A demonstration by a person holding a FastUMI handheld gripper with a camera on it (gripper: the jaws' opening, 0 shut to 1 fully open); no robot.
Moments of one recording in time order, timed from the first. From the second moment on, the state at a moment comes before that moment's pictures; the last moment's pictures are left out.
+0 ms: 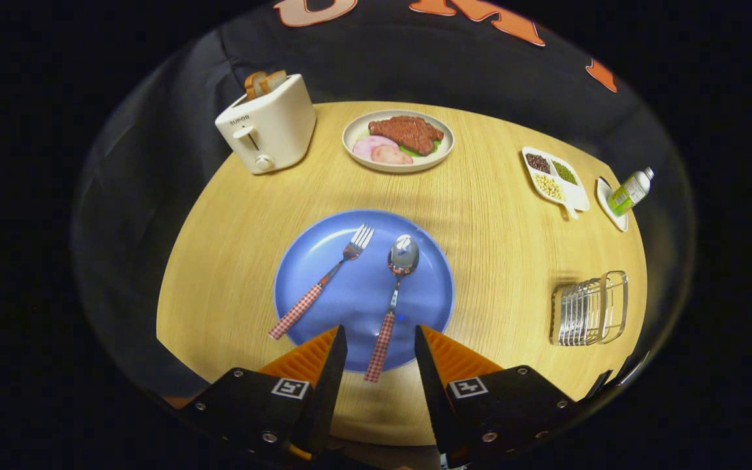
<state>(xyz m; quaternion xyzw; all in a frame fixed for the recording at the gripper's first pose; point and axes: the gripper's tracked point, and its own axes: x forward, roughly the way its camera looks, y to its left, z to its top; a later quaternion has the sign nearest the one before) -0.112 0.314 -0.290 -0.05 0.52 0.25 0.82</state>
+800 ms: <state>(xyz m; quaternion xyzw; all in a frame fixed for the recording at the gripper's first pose) -0.135 0.320 -0.336 -0.05 0.57 0.22 0.79</state>
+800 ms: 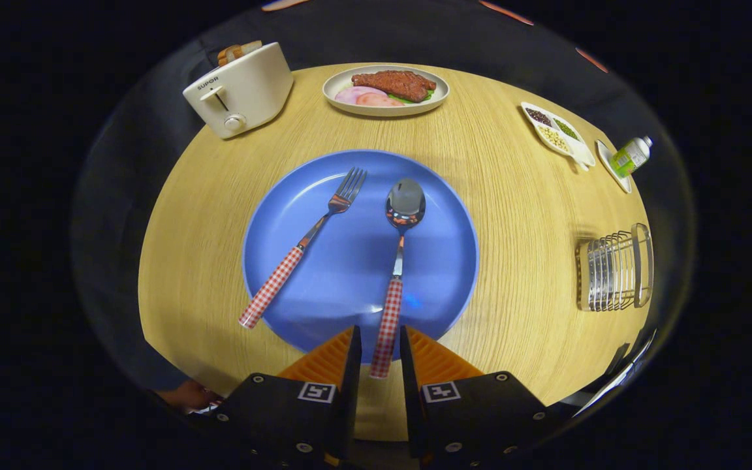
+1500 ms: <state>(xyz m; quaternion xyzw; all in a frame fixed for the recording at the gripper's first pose) -0.122 0.301 -0.303 -0.02 0.57 0.21 0.79</state>
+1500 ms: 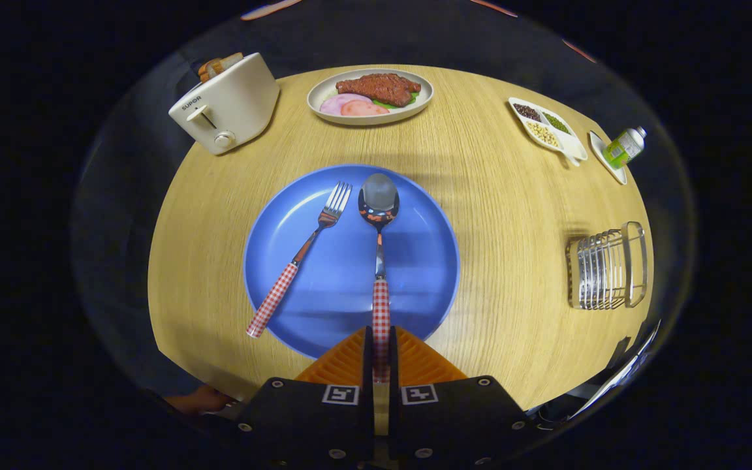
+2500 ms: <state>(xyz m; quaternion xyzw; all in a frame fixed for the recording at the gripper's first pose) -0.107 0.057 -0.248 -0.06 0.61 0.10 0.78</state>
